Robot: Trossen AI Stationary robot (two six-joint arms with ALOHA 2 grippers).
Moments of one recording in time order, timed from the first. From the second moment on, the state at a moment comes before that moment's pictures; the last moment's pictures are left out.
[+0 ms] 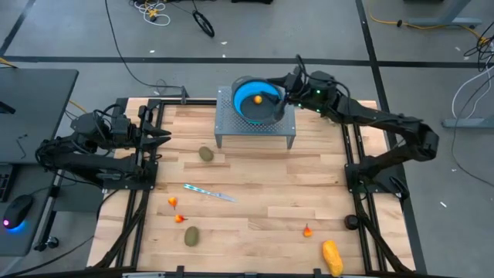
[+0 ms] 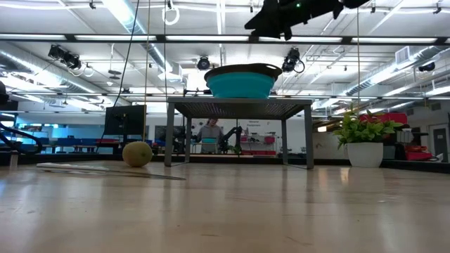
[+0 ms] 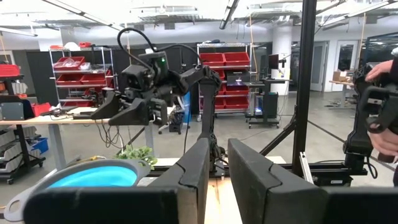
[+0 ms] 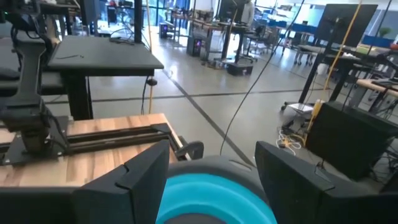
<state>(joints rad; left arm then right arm) 0.00 0.39 0.78 -0.22 -0.05 0.02 -0.44 1.36 1.17 0.06 0.00 -0.15</state>
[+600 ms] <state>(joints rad) 0.00 0.39 0.78 -0.22 -0.05 0.02 -0.35 1.25 1.17 -0.14 -0.09 -0.15</state>
